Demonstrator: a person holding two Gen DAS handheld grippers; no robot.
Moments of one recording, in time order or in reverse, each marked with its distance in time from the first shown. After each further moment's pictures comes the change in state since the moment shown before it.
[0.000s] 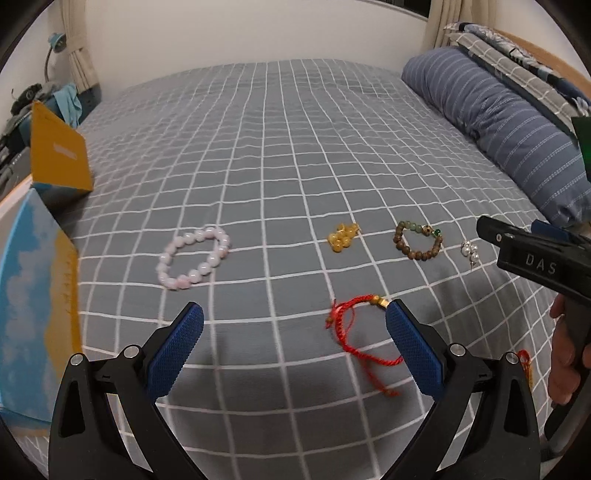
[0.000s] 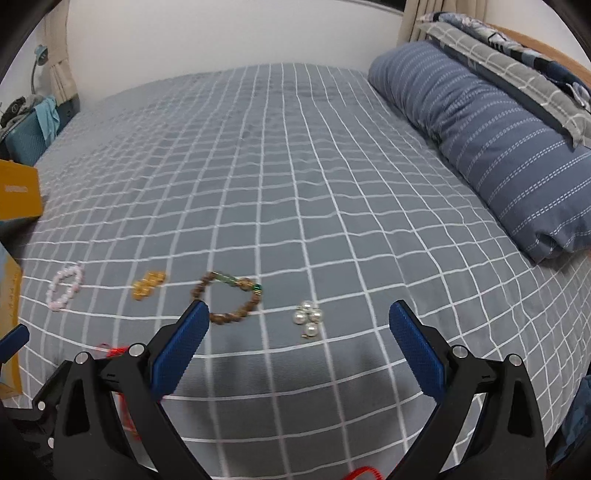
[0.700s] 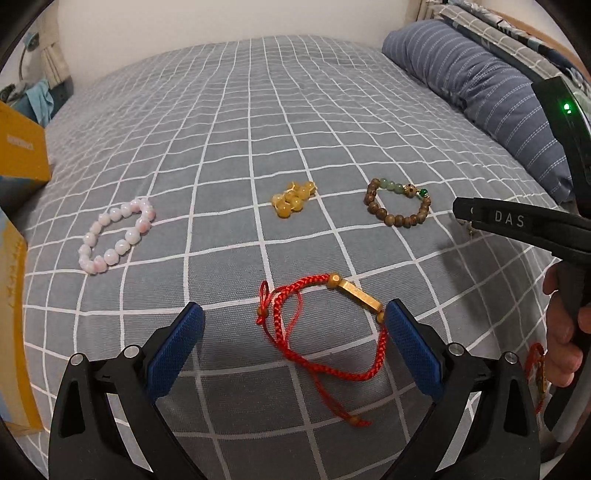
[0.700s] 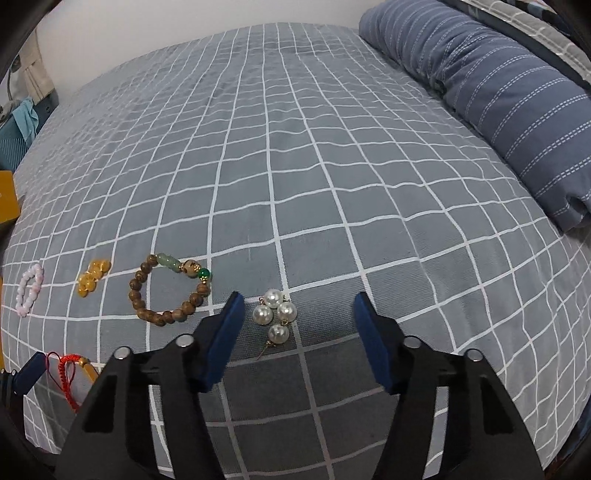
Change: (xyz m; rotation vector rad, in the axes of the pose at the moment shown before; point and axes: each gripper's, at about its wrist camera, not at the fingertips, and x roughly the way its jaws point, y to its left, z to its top) left arm 0.052 -0.035 -0.019 0.041 0.064 -0.054; right arm 0.066 -0.016 -0.008 0.054 0.137 0.022
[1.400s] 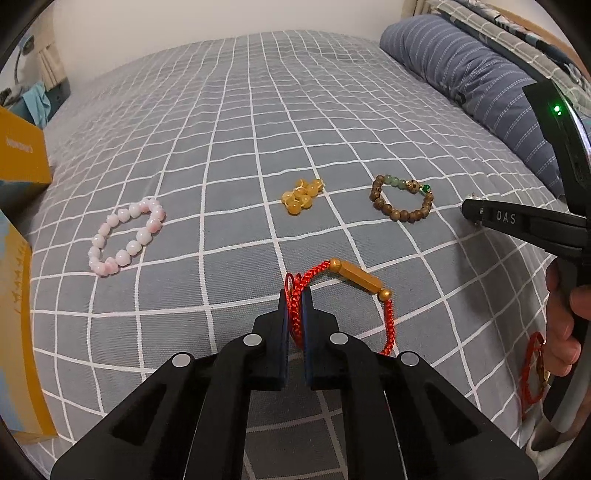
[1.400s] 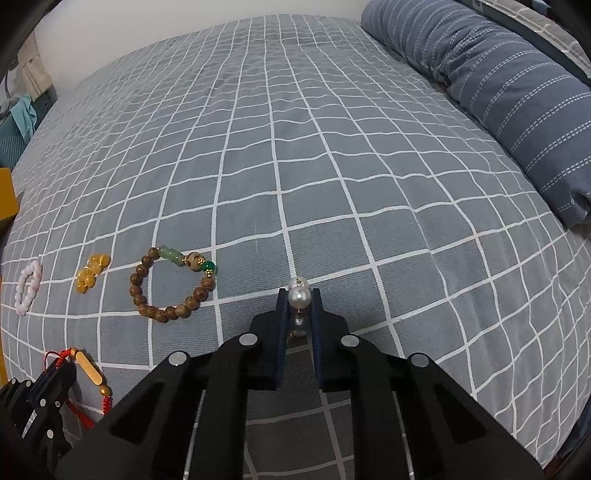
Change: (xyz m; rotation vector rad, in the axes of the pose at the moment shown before) left arm -0.007 0.008 0.003 0.026 0.022 -0.001; right arm 0.003 0.005 0.003 0.007 0.024 -0.004
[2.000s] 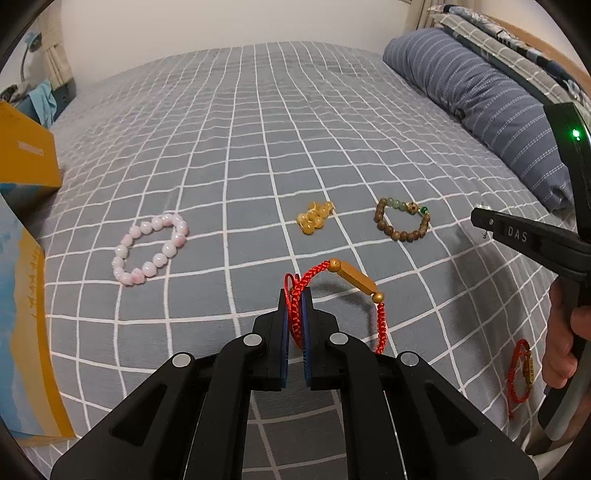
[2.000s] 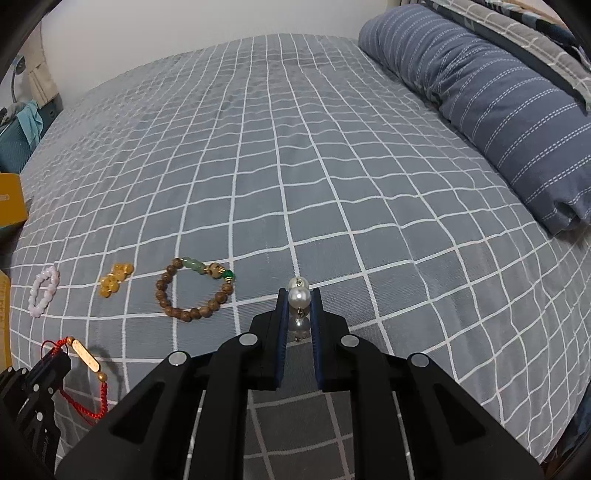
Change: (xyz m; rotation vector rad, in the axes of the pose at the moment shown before) left arm -0.024 0.015 0.008 -0.023 -0.034 -0.007; right arm -0.035 0.004 -0.005 -0.007 -0.074 0.000
